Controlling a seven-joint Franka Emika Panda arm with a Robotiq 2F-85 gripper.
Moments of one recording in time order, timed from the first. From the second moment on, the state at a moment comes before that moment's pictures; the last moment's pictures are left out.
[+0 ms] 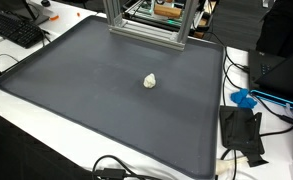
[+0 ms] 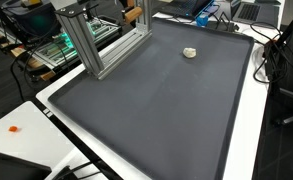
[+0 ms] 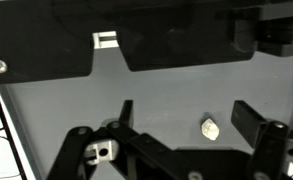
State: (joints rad) arm 0.01 -0.61 0.02 -2.48 0.05 1.90 0.04
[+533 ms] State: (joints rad) arm 0.08 -0.72 0.14 -2.50 0.13 1.93 0.11
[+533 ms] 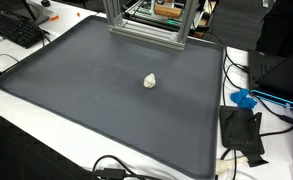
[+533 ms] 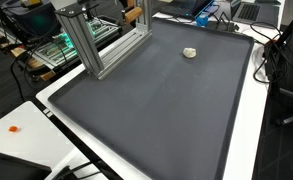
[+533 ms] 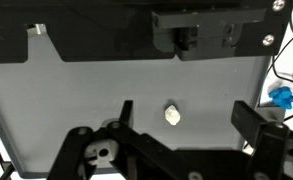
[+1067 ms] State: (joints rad) arm 0.15 -0.77 0.19 -2.57 0.13 1.93 0.11
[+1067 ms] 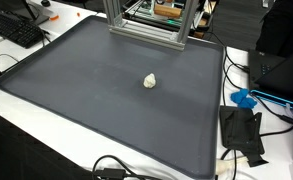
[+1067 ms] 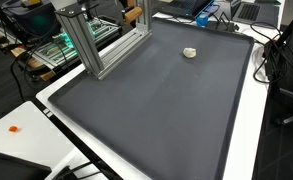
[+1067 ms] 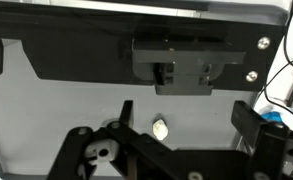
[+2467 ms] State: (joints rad) arm 0.20 -0.81 0.19 -2.66 0.13 1.95 0.09
